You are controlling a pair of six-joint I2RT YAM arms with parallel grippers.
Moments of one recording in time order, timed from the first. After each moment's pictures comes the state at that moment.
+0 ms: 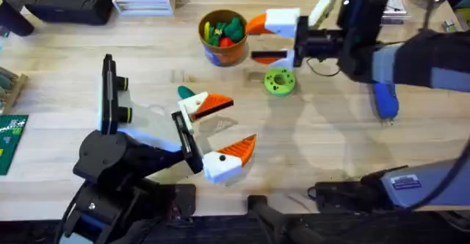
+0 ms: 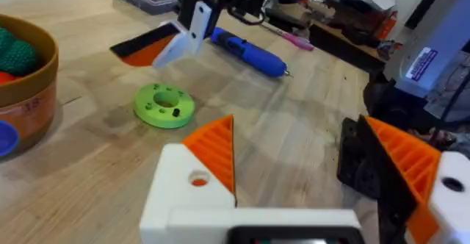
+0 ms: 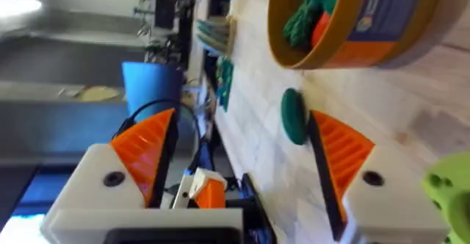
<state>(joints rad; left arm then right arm) -0.38 0.01 0.01 -0.07 0.79 -0.30 0.20 1.63 0.74 0.49 -1.11 1.00</state>
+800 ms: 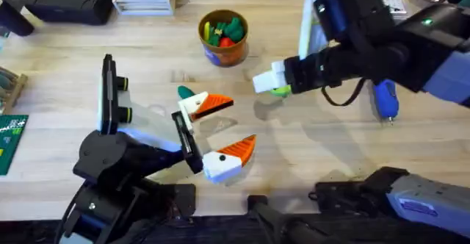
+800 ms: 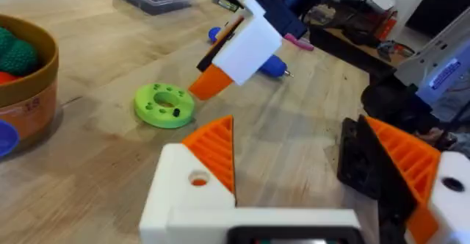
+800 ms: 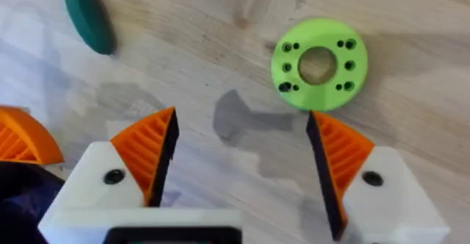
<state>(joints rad) -0.38 0.01 0.01 -0.07 0.79 -0.30 0.52 1.28 0.95 -0.73 -0.16 0.28</state>
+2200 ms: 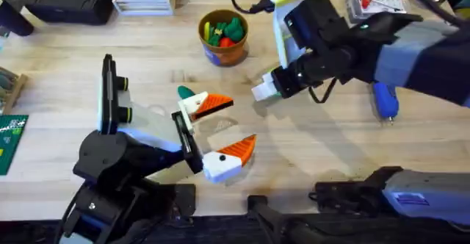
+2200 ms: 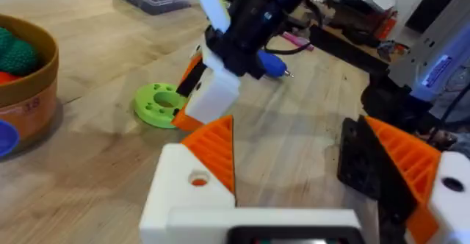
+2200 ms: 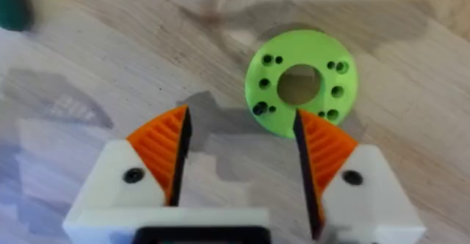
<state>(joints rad) -0.38 0.01 0.01 -0.07 0.79 -0.30 0.55 1.46 0.95 -0.66 -0.05 0.08</state>
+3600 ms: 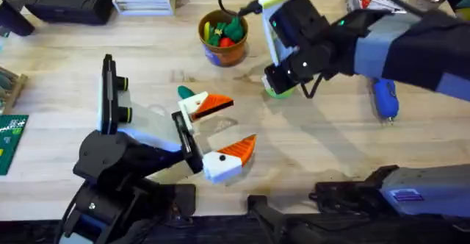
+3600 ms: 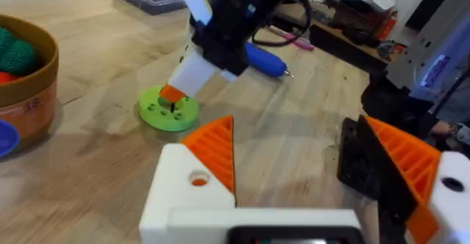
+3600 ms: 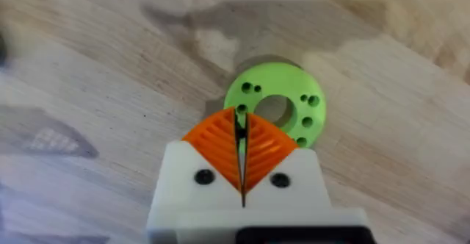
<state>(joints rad) -0.38 0.01 0.01 -0.07 0.79 -0.30 0.58 1.56 1.02 -0.66 0.07 0.10</state>
